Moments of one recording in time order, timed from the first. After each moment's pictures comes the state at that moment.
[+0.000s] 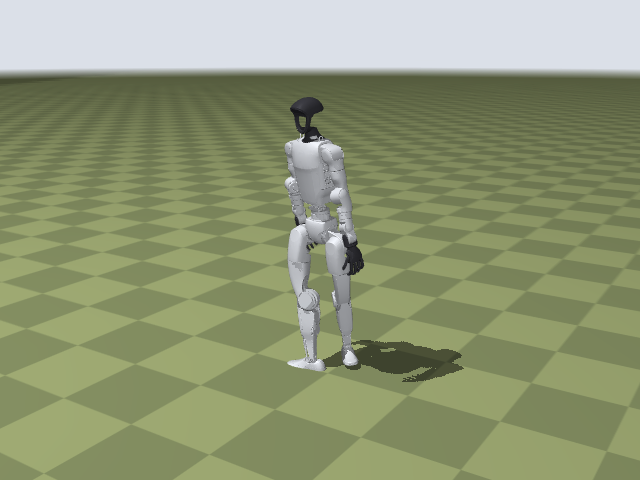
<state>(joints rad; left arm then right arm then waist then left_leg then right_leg) 0.01 0.18 0.18 1.45 0.20 0.13 0.01 -0.01 -0.16 -0.32 1.70 -0.11 0.08 -0.07 -0.12 0.03 0.02 0.20 0.02 0.94 0.01 -0.39 -0.05 -0.06 -0.03 -1.22 0.00 -0.07 -0.16</state>
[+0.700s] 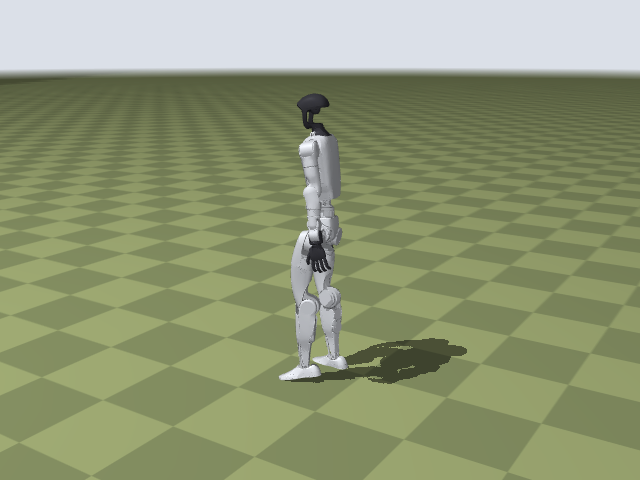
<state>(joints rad) 0.06 0.09 0.19 1.45 0.22 0.09 -0.02 -0.19 -0.08 0.06 1.55 -0.47 0.05 0.03 0.02 -0.07 0.14 -0.08 -0.05 0.18 0.03 0.24 0.19 0.02 -0.09 -0.28 0.10 -0.05 -0.13</state>
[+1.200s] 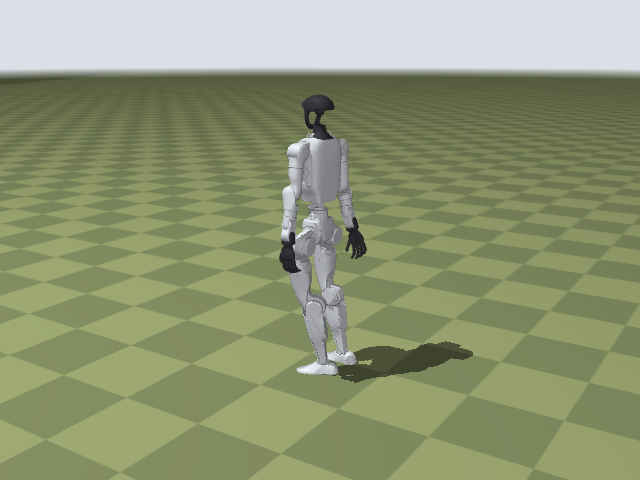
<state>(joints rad) 0.02 0.15 0.21 1.52 0.24 0.10 -0.08 0.07 -0.11 -0.20 1.70 -0.32 0.12 -0.03 -0.11 0.03 0.03 0.10 -0.08 0.37 0.00 -0.06 0.19 0.03 -0.05 -0.08 0.16 -0.06 -0.04</state>
